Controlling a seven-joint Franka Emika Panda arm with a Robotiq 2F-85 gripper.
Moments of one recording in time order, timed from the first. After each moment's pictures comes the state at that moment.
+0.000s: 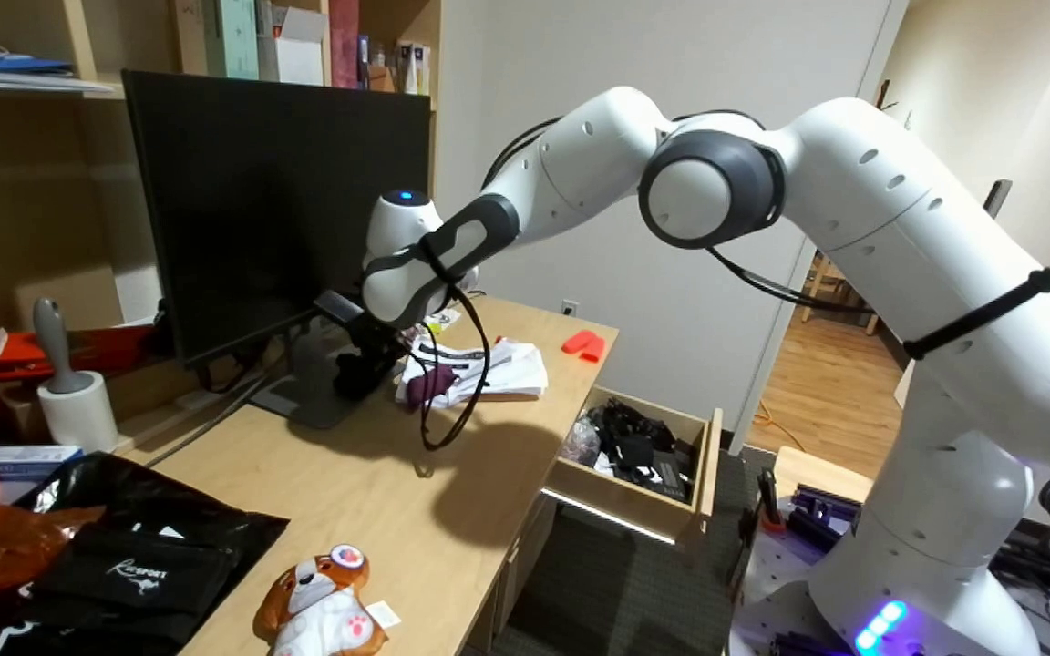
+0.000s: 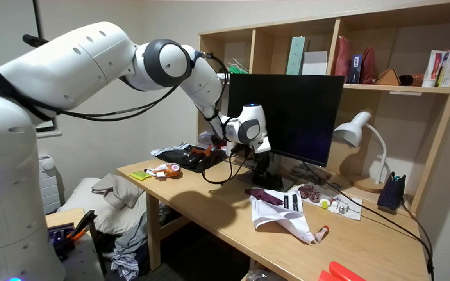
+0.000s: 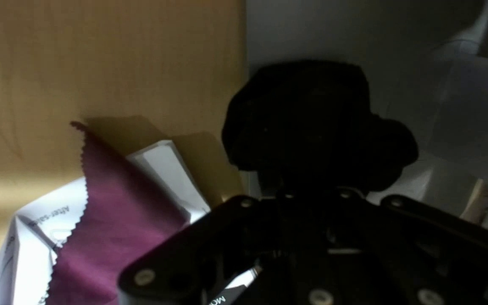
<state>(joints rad) 0.20 0.93 -0.17 -1.38 0.07 2.60 1.47</state>
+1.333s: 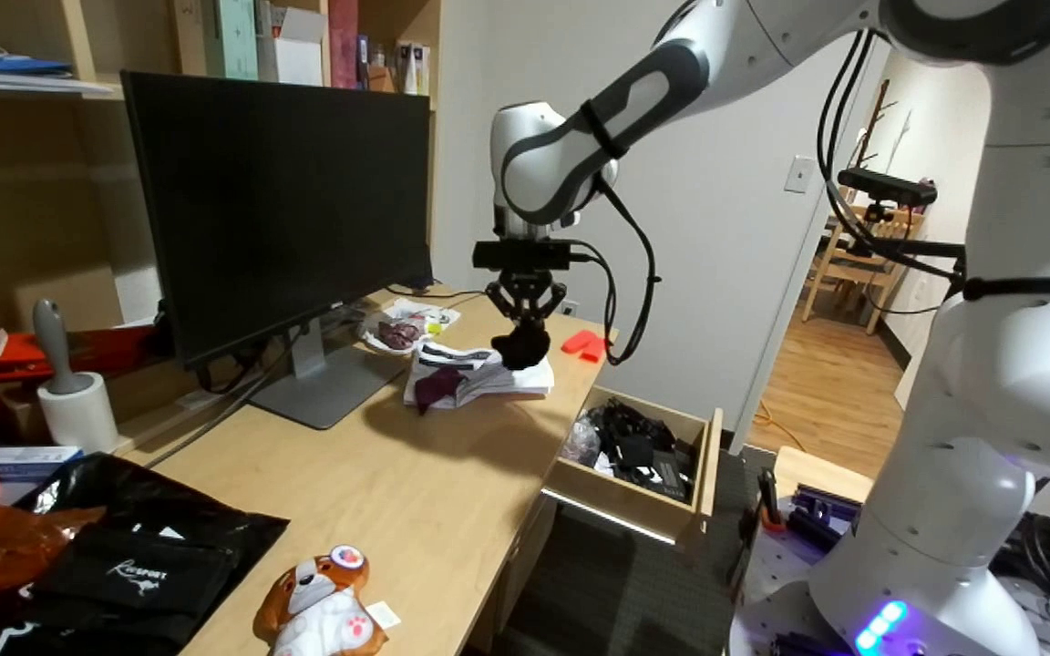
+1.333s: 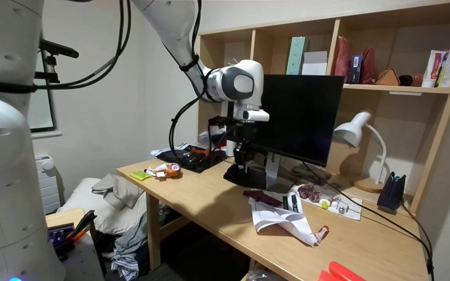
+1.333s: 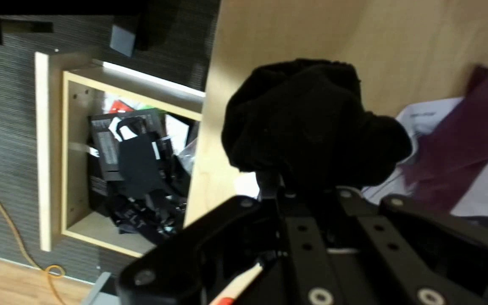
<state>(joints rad) 0.08 0.21 -0.17 -2.10 -0.11 2.21 1.14</state>
